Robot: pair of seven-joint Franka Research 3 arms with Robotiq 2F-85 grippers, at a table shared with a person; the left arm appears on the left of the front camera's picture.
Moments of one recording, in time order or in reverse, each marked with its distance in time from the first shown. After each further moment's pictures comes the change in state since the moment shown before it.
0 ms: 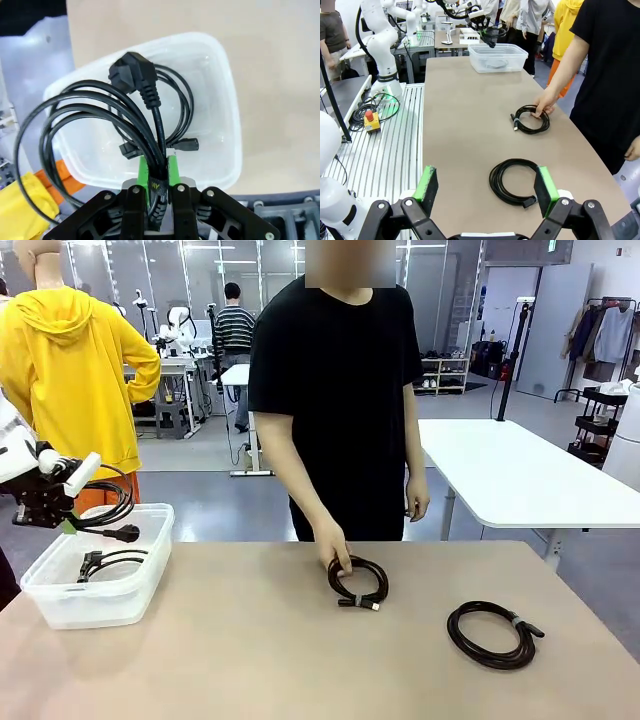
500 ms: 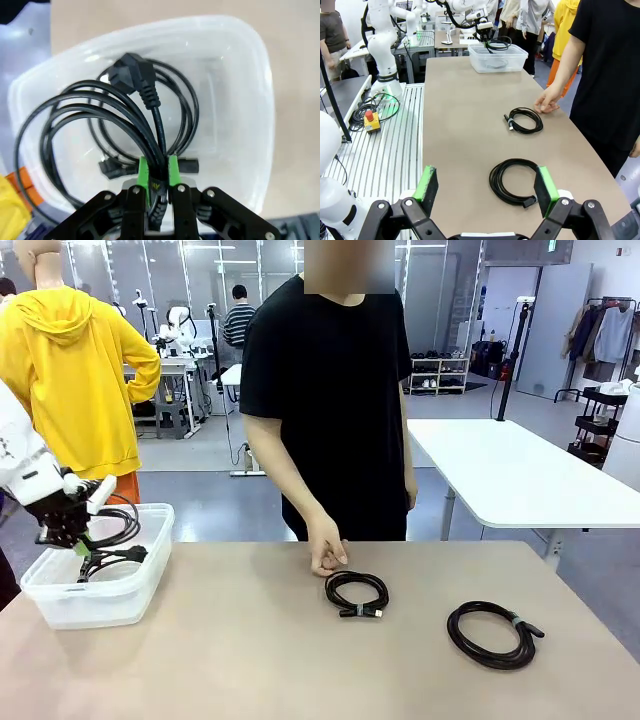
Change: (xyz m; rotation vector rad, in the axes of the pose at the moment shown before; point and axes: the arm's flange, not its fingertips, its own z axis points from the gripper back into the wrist) left arm -0.013 0.014 -0.077 -0.096 -0.034 0.105; right arm 0.000 0.000 0.000 0.000 0.000 0.000
